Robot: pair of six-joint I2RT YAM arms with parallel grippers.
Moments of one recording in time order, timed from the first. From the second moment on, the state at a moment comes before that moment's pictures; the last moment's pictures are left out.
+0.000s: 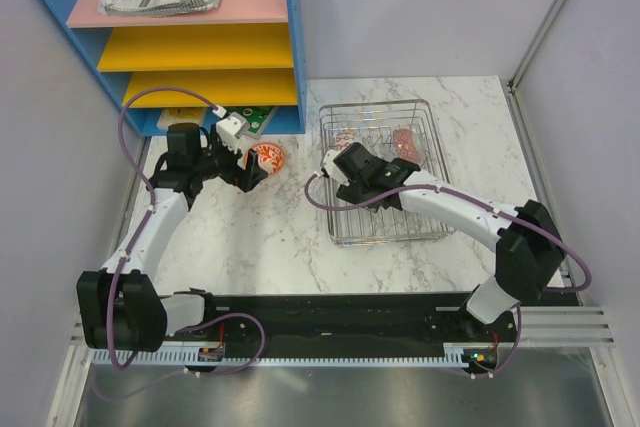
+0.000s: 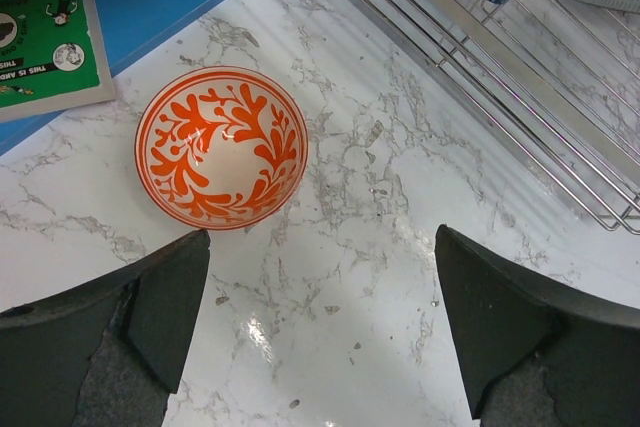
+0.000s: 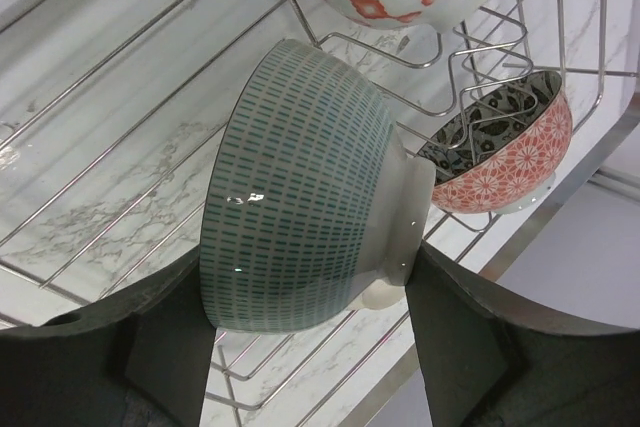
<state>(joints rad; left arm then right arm) -0.05 1.23 0.91 -0.29 0.60 0.33 0.81 1.58 1.25 -0.69 0.40 -0.44</state>
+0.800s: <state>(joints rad) -0.03 1.21 0.88 -0.26 0.61 0.31 0.90 1.77 1.22 -0.57 0.63 -0.53</state>
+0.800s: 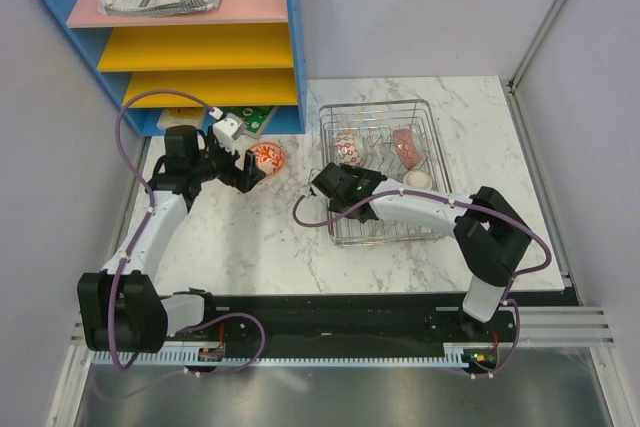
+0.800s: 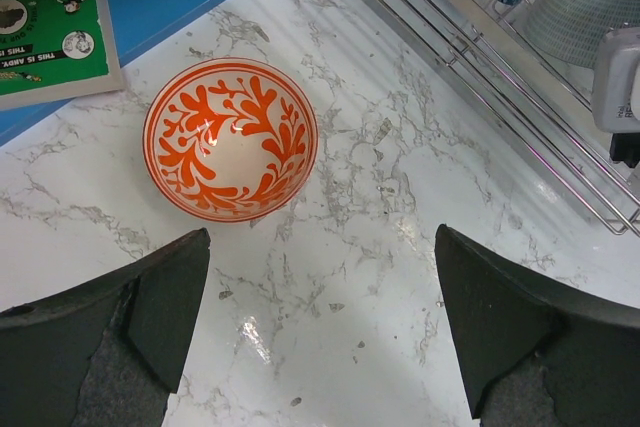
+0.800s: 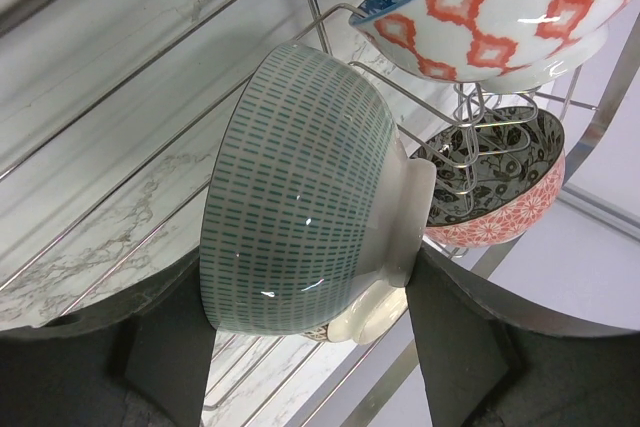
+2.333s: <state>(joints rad) -0.02 1.21 0.86 -0.23 0.61 0.31 0.91 1.83 1.29 -0.70 0.47 -0.48</state>
